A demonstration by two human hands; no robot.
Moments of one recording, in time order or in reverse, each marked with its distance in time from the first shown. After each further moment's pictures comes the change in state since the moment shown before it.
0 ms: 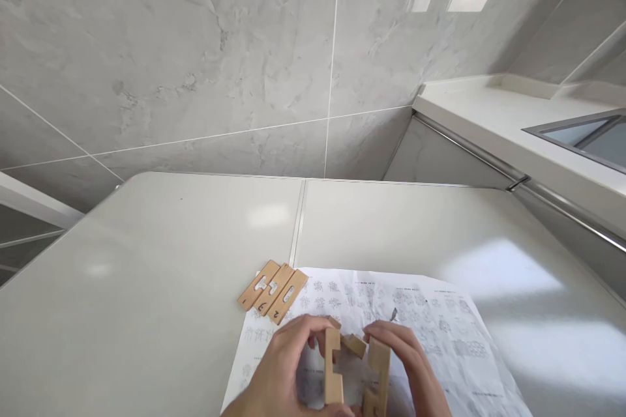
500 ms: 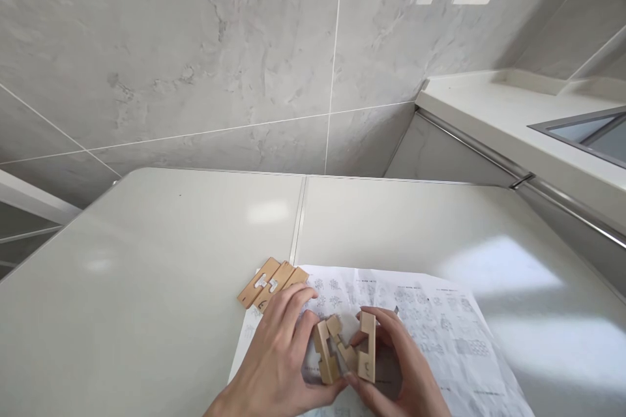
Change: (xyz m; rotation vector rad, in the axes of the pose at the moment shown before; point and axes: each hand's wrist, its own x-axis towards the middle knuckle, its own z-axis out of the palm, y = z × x) left_hand 0.003 -0.011 -0.007 0.669 0.099 0.209; right_hand 0.007 0.011 0.004 0.095 -0.122 0.174
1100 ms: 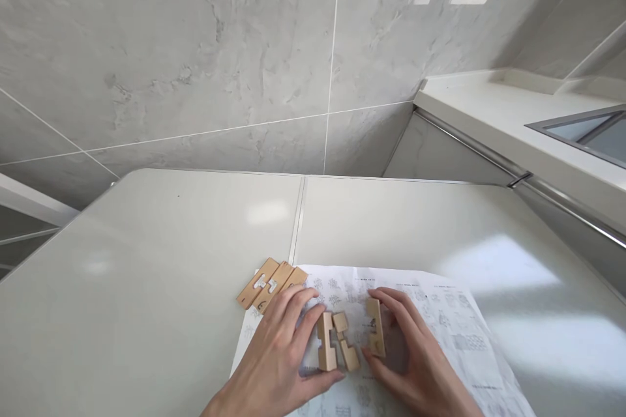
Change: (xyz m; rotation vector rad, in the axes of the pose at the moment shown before) left_hand -0.003 -0.002 -0.001 0.067 -0.133 -0.010; right_hand 0.022 0.002 -0.039 -0.320 -0.144 0.021
